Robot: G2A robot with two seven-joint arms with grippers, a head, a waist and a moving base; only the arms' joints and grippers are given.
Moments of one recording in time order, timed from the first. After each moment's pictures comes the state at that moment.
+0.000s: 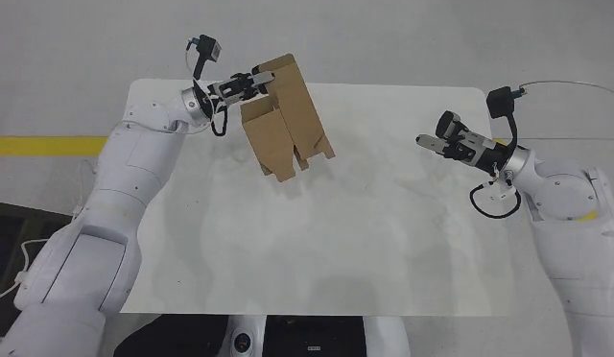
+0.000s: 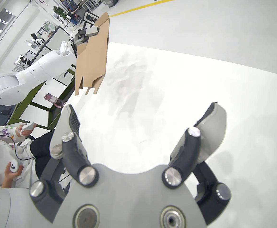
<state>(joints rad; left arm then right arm) 0.39 -1.24 -0.92 -0.57 -0.52 -0.78 -1.05 -1.07 -0.96 1.47 -1.52 -0.15 -0.62 0.79</state>
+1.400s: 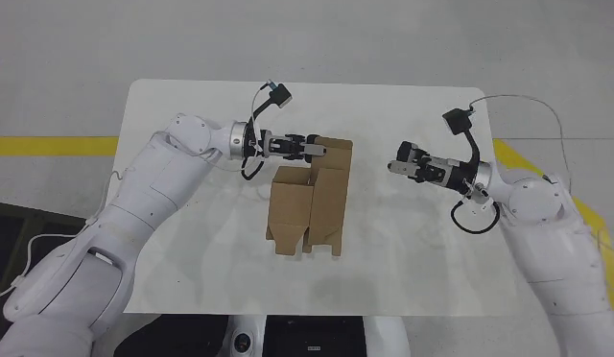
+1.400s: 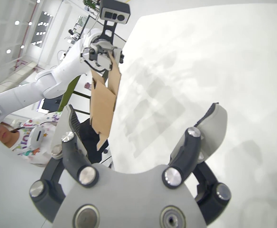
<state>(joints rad) 0.49 -1.14 -0.66 -0.98 -0.58 -0.64 -1.18 -1.06 -0.98 1.29 -1.50 0.19 -0.57 1.00</state>
